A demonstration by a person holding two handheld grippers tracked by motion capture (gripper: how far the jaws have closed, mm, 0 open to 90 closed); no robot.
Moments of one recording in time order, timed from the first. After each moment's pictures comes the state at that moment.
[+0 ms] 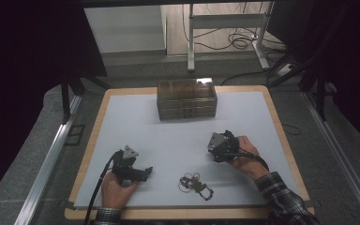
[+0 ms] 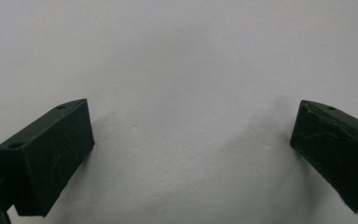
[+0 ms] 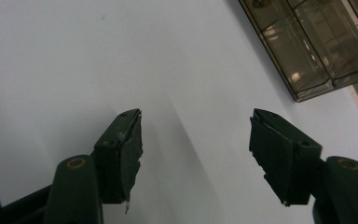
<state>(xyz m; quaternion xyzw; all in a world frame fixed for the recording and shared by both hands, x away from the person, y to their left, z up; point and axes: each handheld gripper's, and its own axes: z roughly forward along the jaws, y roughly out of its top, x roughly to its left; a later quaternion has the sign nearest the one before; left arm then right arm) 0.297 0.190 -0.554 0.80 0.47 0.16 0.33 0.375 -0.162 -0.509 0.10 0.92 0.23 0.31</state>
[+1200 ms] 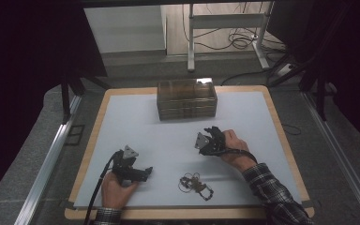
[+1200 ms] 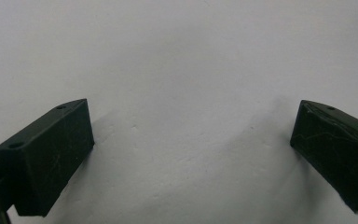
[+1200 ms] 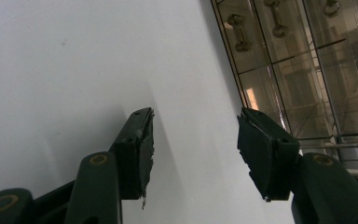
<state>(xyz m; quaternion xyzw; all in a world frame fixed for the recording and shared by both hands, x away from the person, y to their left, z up) 0.297 0.190 -0.554 0.80 0.46 0.16 0.33 0.388 -0.122 -0.519 0.03 0.90 0.18 0.40</state>
